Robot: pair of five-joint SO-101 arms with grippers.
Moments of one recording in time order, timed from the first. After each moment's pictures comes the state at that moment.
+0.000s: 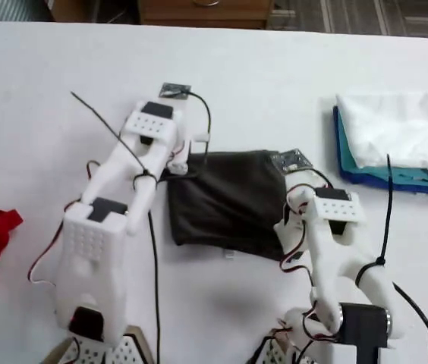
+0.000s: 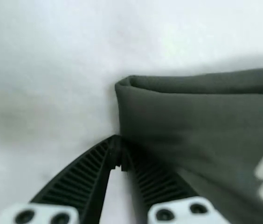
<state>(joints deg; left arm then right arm) 8.0 37.4 -17.5 76.3 11.6 0.7 -15.5 52.9 59.0 25.9</state>
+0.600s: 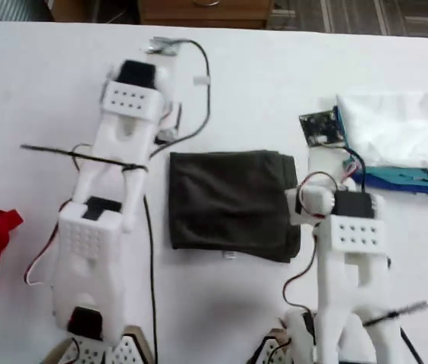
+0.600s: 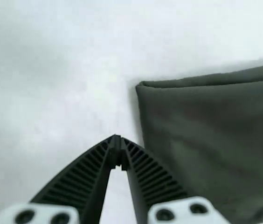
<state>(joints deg) 4.6 37.4 -48.6 101.1 8.7 -1.1 -35.5 44.9 65.9 15.9</state>
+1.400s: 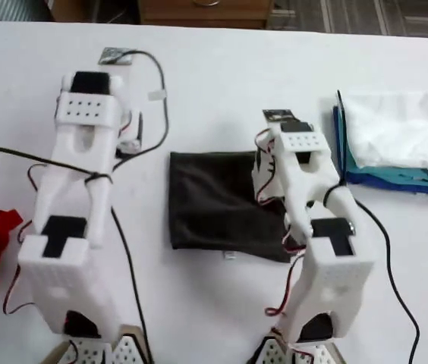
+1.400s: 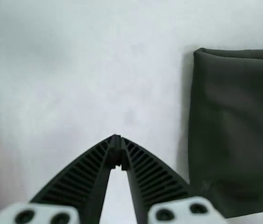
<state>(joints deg) -4.2 17.8 -17.5 92.8 6.1 -8.2 23.8 6.3 77.0 1.3</state>
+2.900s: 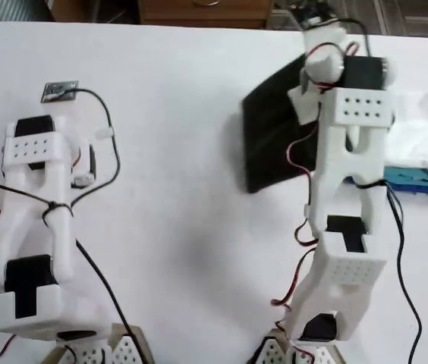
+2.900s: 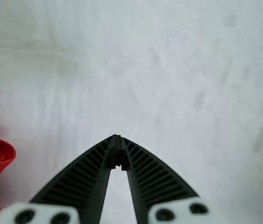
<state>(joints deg) -18.2 -0.1 13.9 77.8 -0.7 -0.4 23.3 -51.9 100.0 27.2</state>
